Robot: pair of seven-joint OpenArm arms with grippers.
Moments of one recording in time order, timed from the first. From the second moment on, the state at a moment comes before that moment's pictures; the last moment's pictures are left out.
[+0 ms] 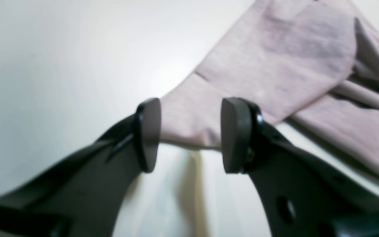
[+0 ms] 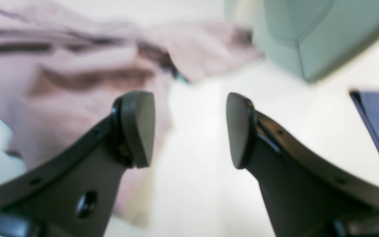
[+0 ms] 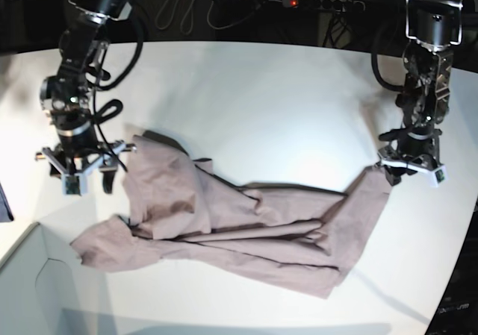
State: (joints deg) left arm -3.2 -20.6 -2.2 60.7 -39.8 0.5 6.5; right arm -2.8 -5.2 28.4 90.8 -17.5 26.7 -13.9
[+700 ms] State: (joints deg) left arm -9.6 -17.7 -5.1 47.2 -33.8 0.4 5.0; right arm -6.0 -4.9 31.4 90.5 -17.5 26.7 -13.8
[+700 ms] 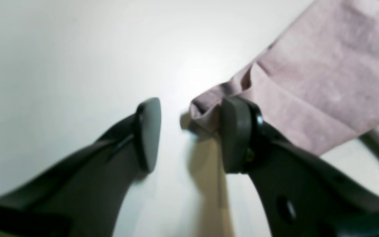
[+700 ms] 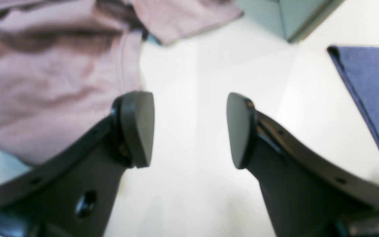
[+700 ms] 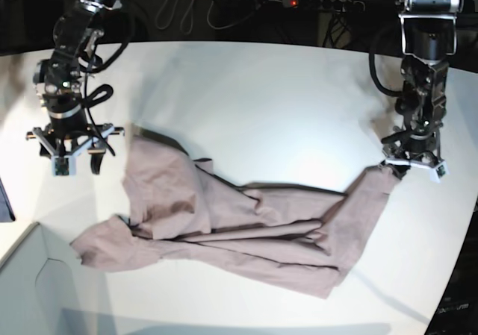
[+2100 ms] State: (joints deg) left arm -3.5 -16.7 -3.6 57.3 -30.4 0.6 6.8; right arm -10.3 -3.0 19.9 78.4 -17.3 26.6 -13.9
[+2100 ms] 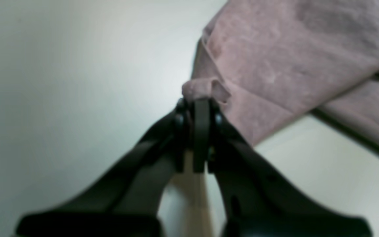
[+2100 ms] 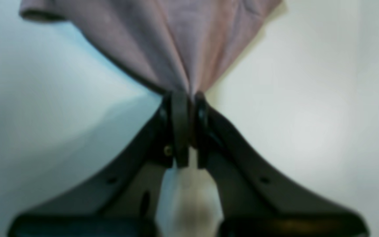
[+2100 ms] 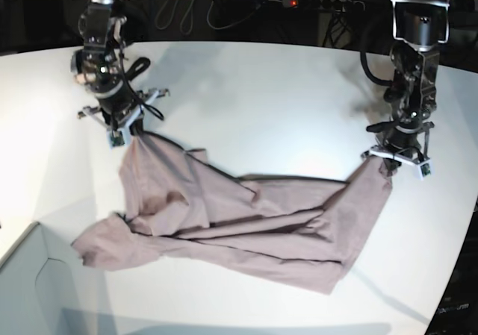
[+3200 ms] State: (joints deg) left arm 22.1 -12.9 -14.9 94.5 -30.4 0.3 7.0; right arm -16.9 -2.9 35.2 111.1 -10.8 39.1 -14.3
